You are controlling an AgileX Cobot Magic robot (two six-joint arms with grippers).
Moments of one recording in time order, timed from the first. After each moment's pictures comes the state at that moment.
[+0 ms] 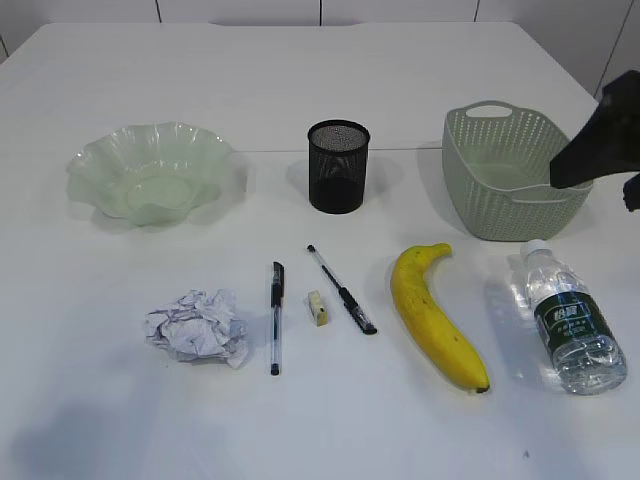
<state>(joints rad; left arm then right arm) -0.01 0.60 -0.72 -0.07 1.07 -0.06 0.04 1.26 -1.08 0.40 0.96 -0.08</state>
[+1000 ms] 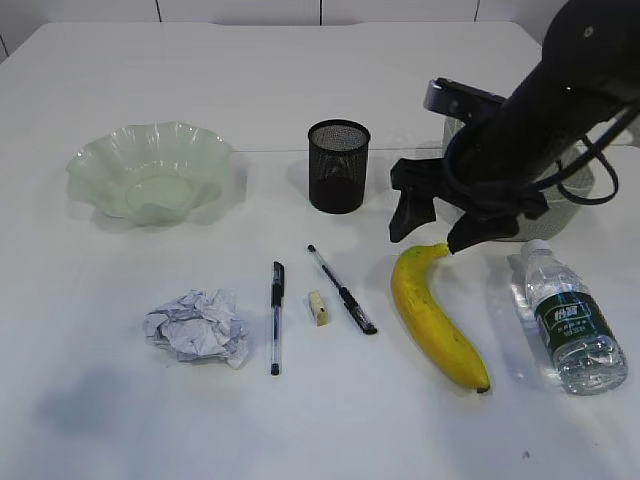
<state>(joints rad) -0.01 0.73 -0.80 -0.10 1.04 -0.06 0.26 1.84 -1.33 0.39 0.82 0.00</state>
